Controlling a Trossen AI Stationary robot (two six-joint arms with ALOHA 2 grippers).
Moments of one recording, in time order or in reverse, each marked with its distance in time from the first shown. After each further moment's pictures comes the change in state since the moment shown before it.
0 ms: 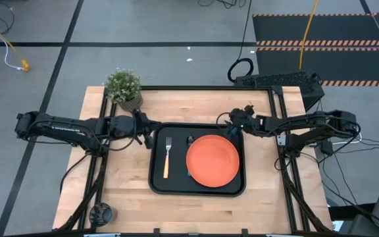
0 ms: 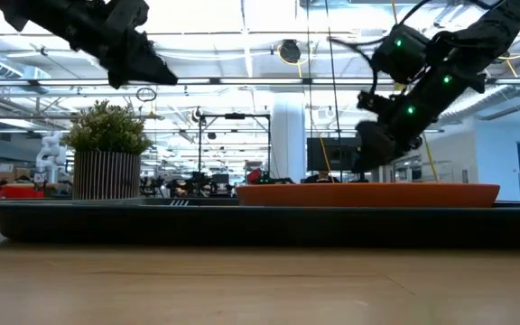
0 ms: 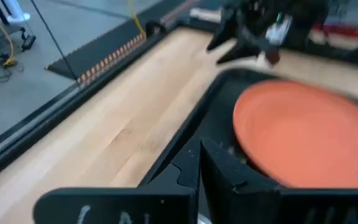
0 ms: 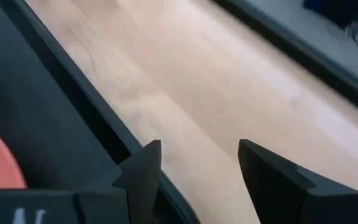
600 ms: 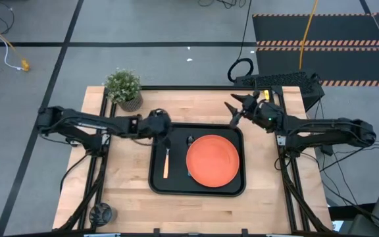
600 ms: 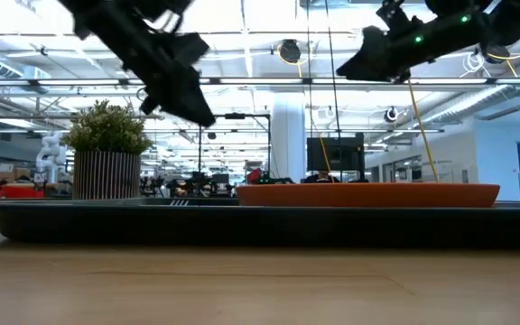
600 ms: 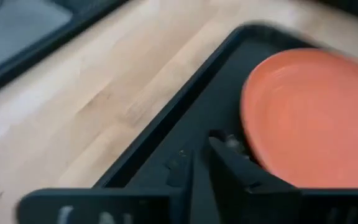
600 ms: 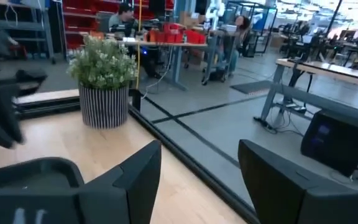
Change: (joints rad) left arm 0.053 0.438 0.239 -0.091 0.042 -0.190; right arm 0.001 -0.339 0.002 0.344 -0.013 -0.343
